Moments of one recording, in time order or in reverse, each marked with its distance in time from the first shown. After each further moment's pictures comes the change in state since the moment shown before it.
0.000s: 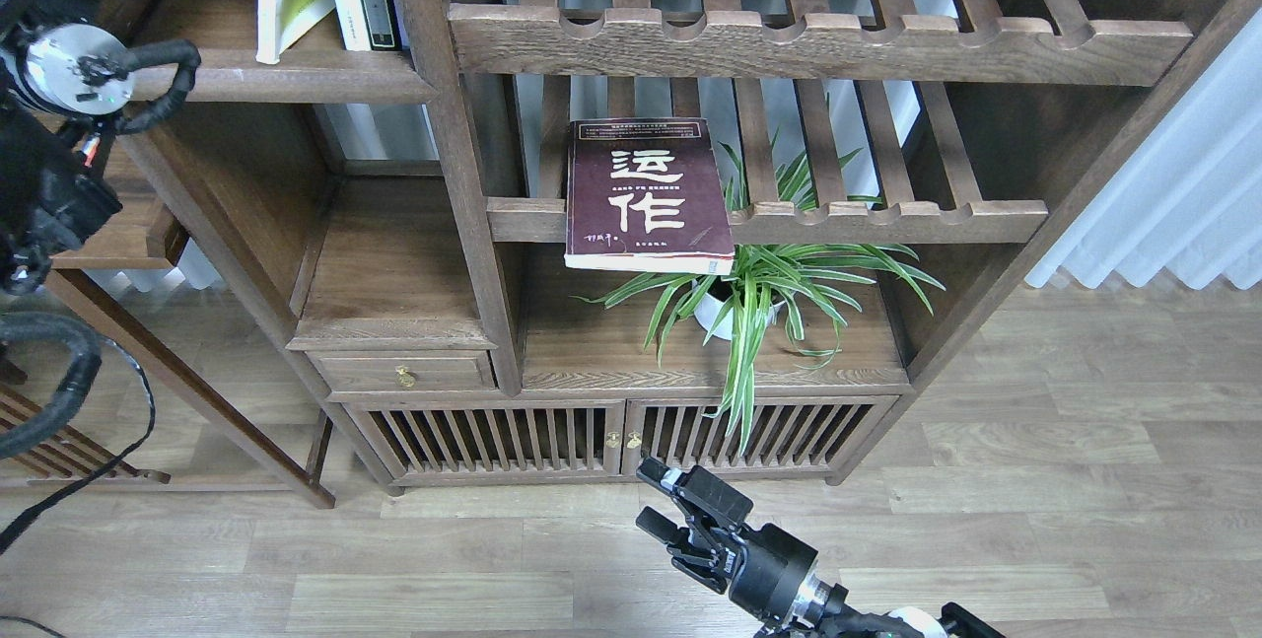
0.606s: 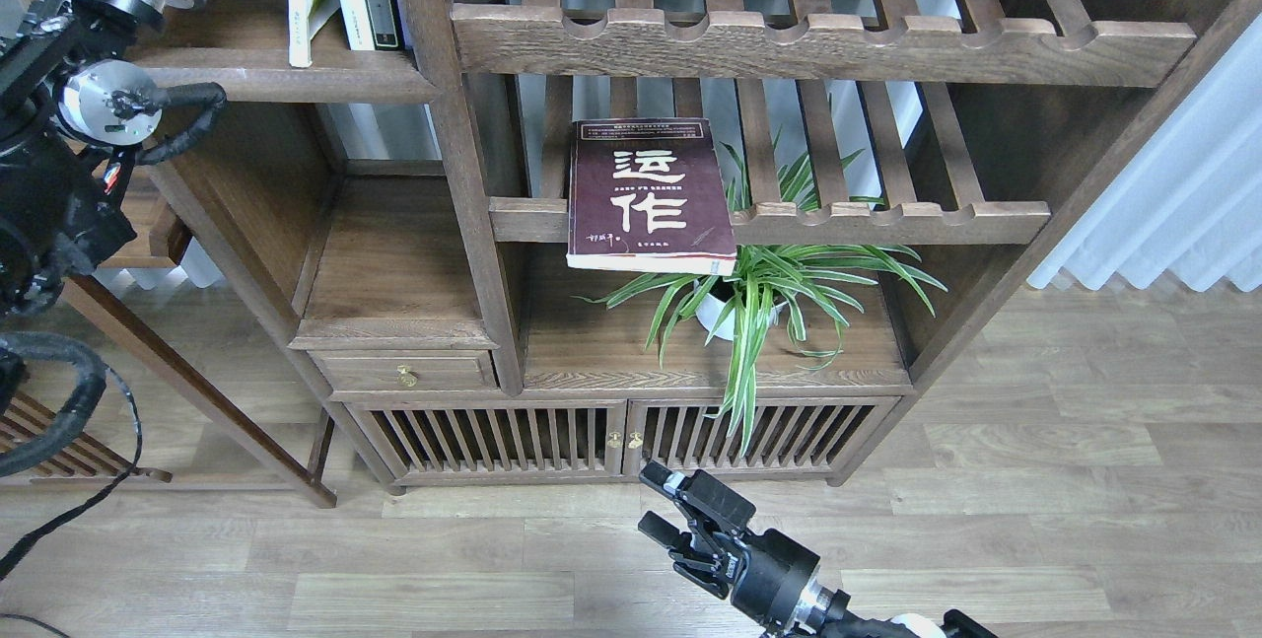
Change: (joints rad) left arm 0.041 0.014 0.136 -0.003 0.003 0.000 -0.010; right arm -0.006 0.000 0.006 0.001 0.001 0.000 0.000
